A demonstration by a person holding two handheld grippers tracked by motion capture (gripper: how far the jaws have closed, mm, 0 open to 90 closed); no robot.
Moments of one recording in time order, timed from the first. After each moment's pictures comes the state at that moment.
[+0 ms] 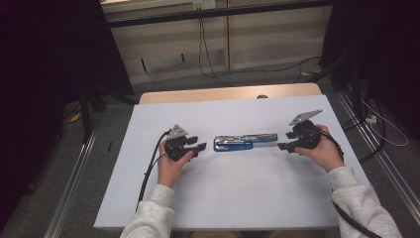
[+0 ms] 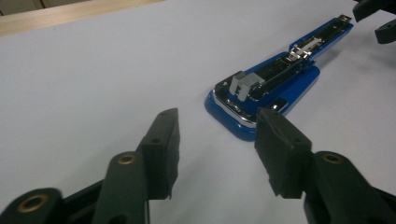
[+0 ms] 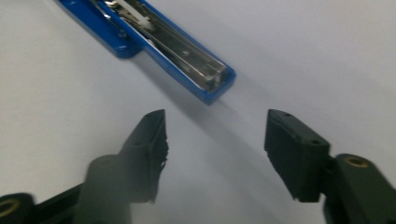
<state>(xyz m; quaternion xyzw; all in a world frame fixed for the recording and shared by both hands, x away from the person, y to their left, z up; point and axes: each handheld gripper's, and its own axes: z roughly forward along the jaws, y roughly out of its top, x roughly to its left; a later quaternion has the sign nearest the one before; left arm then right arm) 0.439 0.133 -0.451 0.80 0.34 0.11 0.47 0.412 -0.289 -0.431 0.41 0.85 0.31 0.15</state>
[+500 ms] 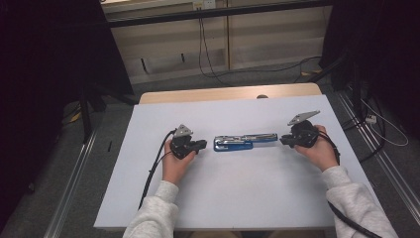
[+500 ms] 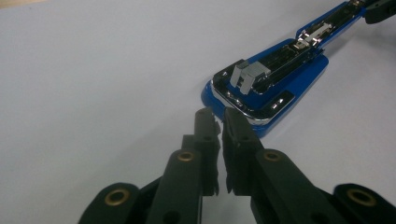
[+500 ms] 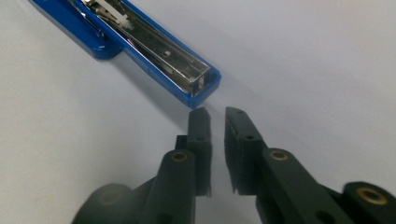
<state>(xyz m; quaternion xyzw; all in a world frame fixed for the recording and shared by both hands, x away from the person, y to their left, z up) 0.448 0.117 -0.460 0.82 0.33 0.09 0.45 0.416 -0.285 -0.437 0.41 0.85 0.30 0.17</state>
